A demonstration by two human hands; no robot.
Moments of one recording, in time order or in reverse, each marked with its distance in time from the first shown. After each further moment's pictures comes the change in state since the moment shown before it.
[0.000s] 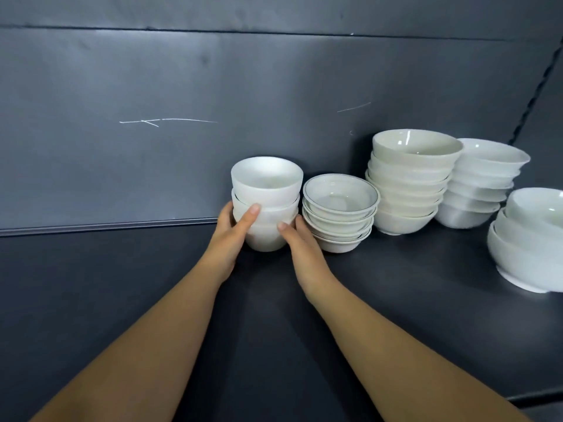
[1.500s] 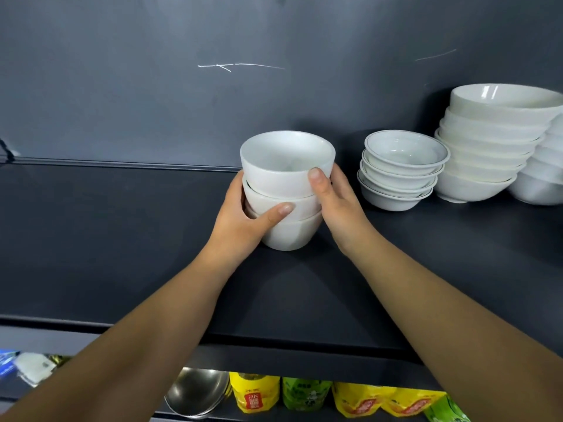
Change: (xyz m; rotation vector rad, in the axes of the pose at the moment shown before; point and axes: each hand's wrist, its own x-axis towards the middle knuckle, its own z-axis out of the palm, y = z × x) left_hand -0.109 0.021 -0.046 0.224 0.057 0.295; right_hand -0.028 -0.018 0.027 0.072 -0.234 -0.153
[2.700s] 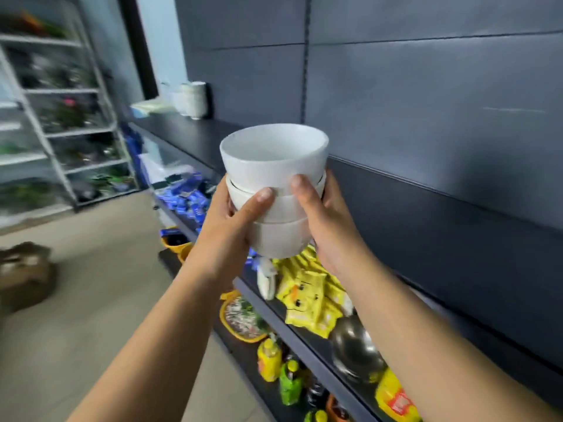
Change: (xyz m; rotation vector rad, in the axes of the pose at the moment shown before) left_hand -0.247 0.136 -0.184 0.002 0.638 0.062; right_hand -0.123 -0.063 0.285 0.446 -0.675 -0.033
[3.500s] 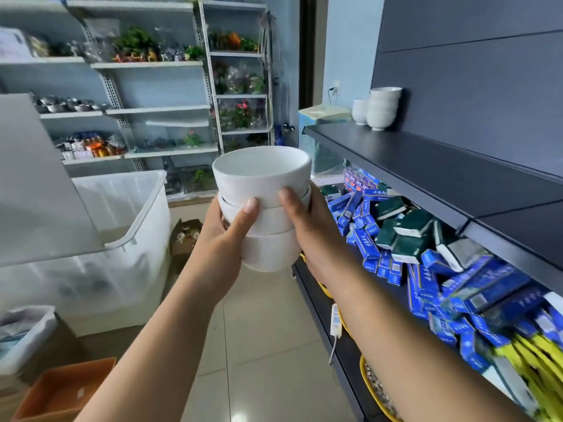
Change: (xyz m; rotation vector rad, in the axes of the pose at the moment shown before) left_hand 0.008 0.065 -0.400 0.283 0.498 0.027; right_hand 0.156 0.177 0.378 0.174 -0.437 0.137
